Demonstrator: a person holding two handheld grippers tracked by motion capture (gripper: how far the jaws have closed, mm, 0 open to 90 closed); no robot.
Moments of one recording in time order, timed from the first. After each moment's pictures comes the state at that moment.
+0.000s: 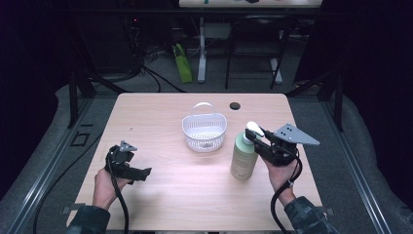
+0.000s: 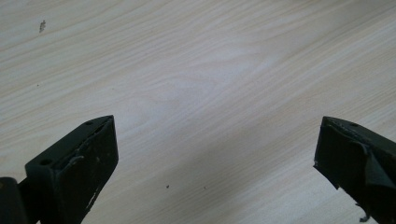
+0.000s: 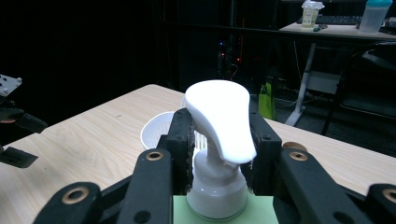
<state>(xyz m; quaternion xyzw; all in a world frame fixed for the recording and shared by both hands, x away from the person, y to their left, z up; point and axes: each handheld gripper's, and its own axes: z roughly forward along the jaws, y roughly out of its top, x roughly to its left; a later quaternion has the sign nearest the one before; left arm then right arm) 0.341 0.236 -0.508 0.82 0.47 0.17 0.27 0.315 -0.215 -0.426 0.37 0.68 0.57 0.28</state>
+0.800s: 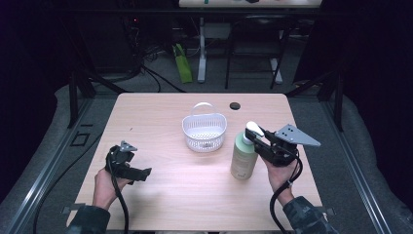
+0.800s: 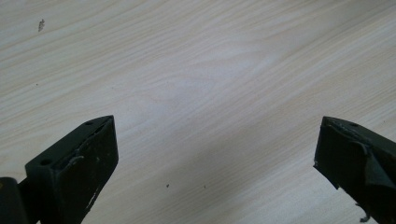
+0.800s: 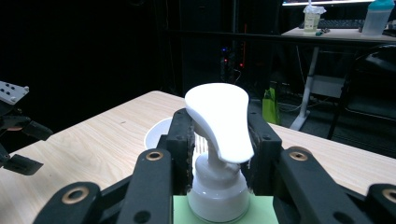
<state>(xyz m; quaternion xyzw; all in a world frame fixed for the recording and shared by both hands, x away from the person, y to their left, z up) 0.341 0.235 -0.509 0.82 0.47 0.17 0.27 0.315 -0.216 -0.428 0.37 0.67 0.58 0.28</state>
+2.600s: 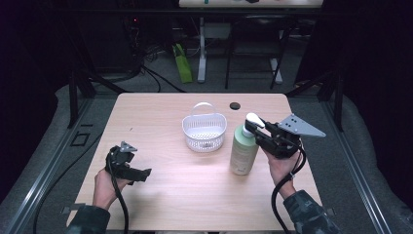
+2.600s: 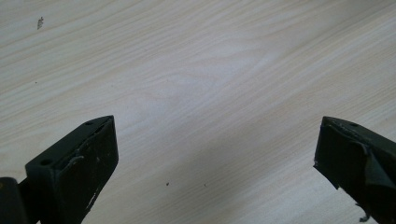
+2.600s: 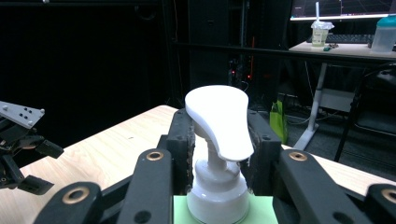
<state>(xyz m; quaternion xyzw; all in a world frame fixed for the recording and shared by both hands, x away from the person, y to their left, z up) 0.340 0.236 -0.510 0.82 0.47 0.17 0.27 0.322 -0.216 -0.403 0.35 0.66 0.60 0.27</state>
